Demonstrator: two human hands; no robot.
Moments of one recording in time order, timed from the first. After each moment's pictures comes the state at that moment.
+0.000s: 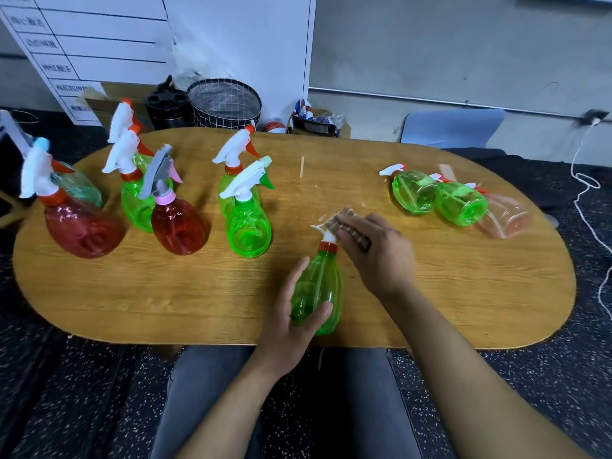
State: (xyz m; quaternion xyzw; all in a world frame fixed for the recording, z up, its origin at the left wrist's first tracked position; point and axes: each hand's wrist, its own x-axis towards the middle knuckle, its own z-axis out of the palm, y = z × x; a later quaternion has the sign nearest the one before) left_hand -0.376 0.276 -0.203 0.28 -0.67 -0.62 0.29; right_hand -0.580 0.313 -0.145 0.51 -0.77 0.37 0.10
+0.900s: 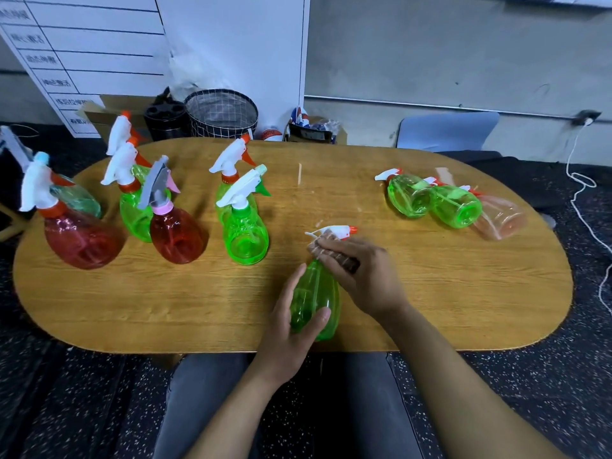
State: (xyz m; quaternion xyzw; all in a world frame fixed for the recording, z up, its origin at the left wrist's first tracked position) left_hand -0.377 0.277 -0.206 0.27 -0.68 -0.61 0.29; right_hand -0.565 0.322 -0.157 0.54 -0.72 0.43 -0.01
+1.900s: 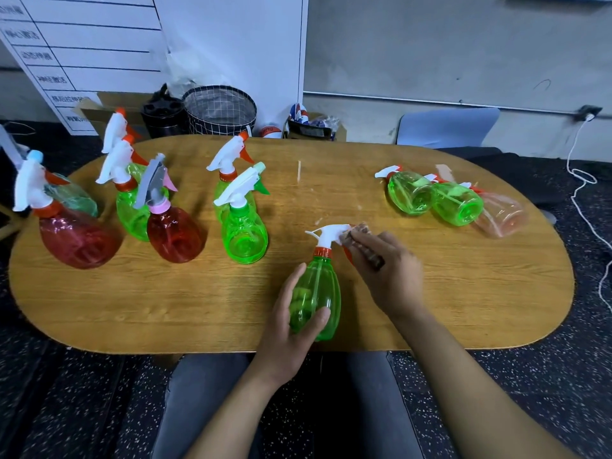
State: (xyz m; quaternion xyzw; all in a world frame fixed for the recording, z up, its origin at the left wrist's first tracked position) left_hand -0.374 0.277 -0.207 0.28 -0.69 -0.60 0.29; right_hand -0.588 0.340 -0.168 0.47 -0.79 0.37 0.11
